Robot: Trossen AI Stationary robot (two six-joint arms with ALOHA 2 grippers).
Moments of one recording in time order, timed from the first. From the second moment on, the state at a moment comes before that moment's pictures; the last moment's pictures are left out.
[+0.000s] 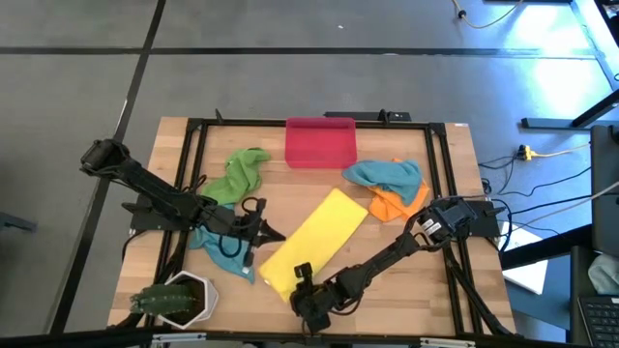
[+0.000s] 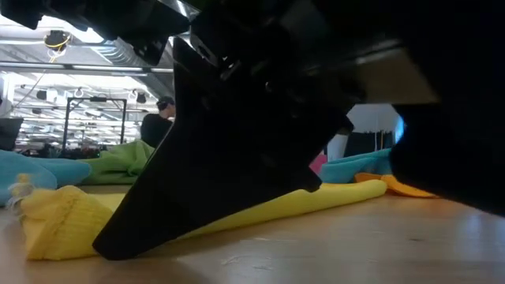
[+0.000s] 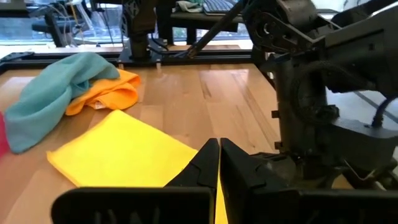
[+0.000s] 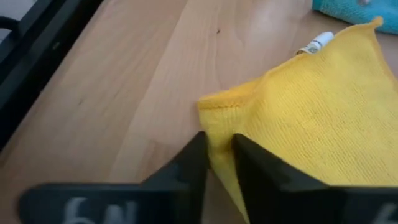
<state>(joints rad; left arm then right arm) -0.40 1.21 0.49 0.45 -0.27 -0.11 0.54 2.36 1.67 -0.23 0.34 0.07</state>
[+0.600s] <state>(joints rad) -0.46 1.21 0.49 0.44 -0.29 -0.09 0.54 2.27 1.66 -0.22 0.37 0.18</state>
